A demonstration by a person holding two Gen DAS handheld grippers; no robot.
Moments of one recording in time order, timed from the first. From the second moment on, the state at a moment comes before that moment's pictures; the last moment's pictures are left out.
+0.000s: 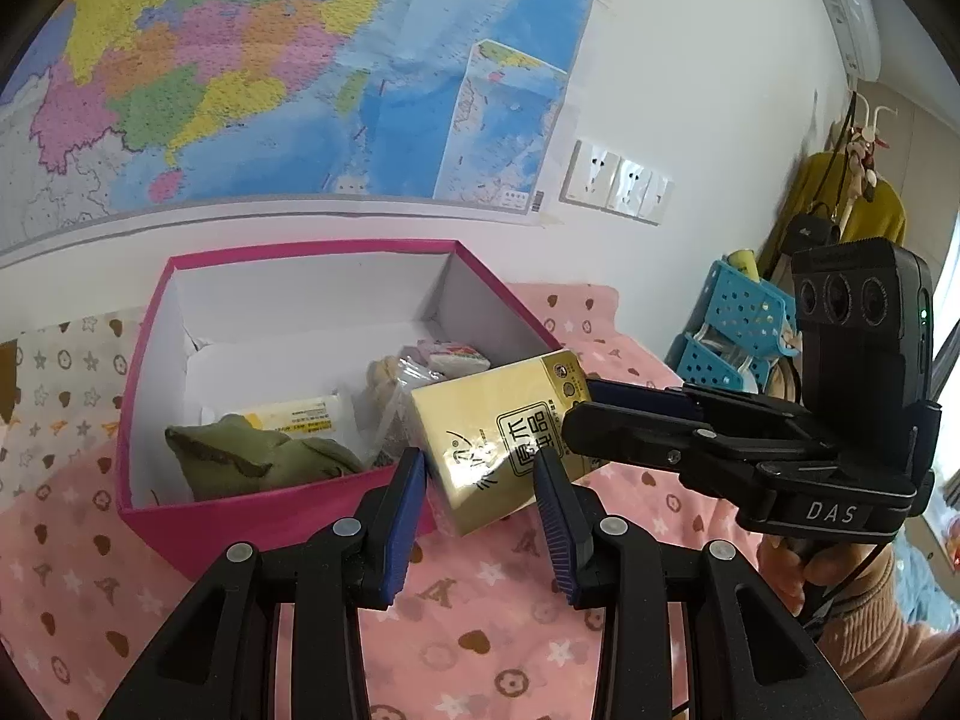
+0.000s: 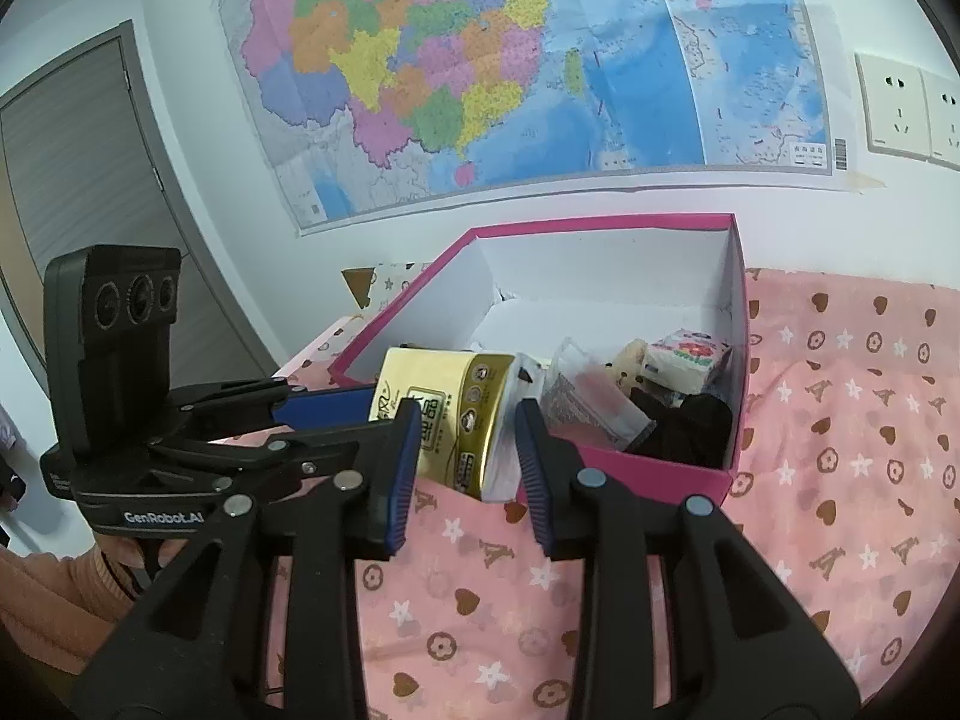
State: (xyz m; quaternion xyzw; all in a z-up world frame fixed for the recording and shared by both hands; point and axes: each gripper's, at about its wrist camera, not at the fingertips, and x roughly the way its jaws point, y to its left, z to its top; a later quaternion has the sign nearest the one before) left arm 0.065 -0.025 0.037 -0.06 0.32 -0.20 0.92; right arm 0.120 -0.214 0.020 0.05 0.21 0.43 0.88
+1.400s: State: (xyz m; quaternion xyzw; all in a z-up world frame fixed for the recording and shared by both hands) left arm 0.095 -0.023 0.033 -0.07 0.33 -0.20 0.92; right arm 0.142 -0.212 0.021 0.06 0.22 0.42 0.88
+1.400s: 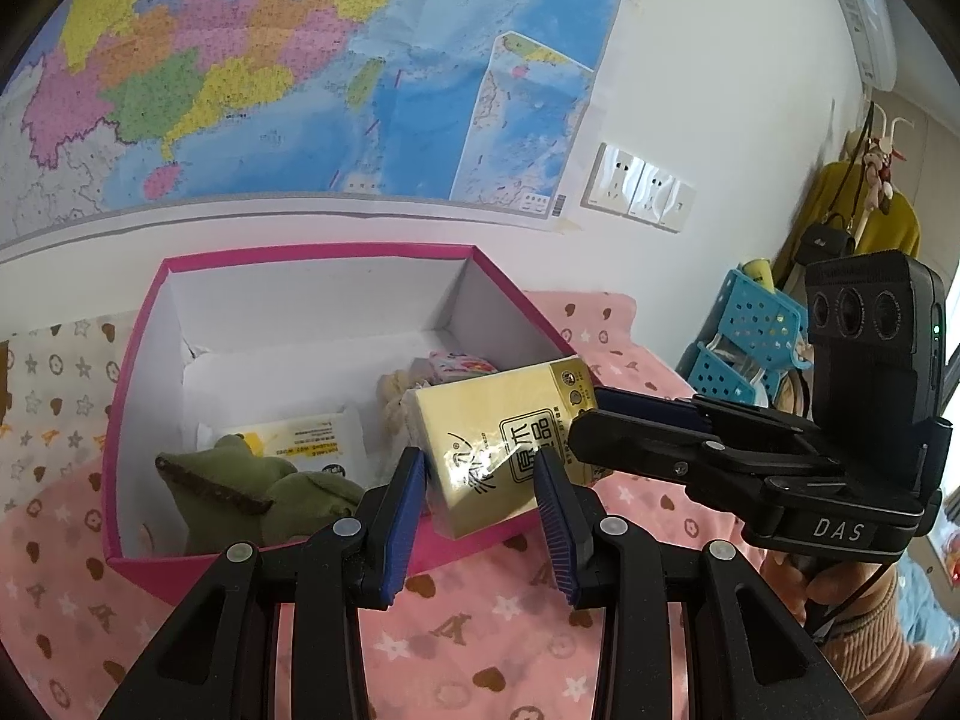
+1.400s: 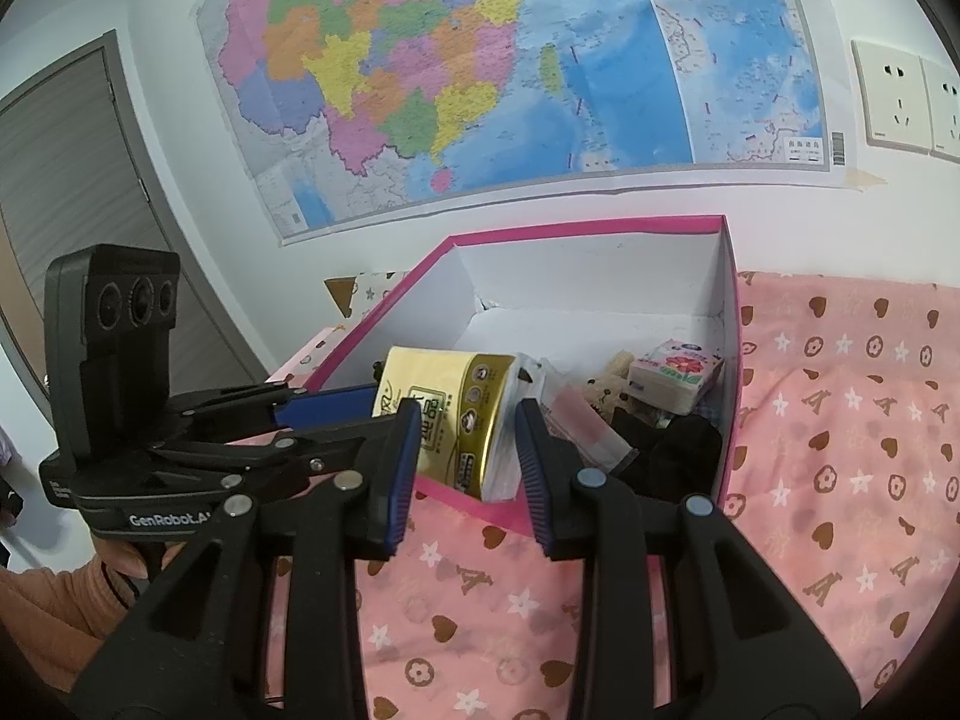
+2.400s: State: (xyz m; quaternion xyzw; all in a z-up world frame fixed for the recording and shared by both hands) left arm 0.130 -0.024 0.022 -0.05 0.35 -0.18 0.92; right arm 0.169 -0.206 0.013 0.06 0.24 0.41 0.88
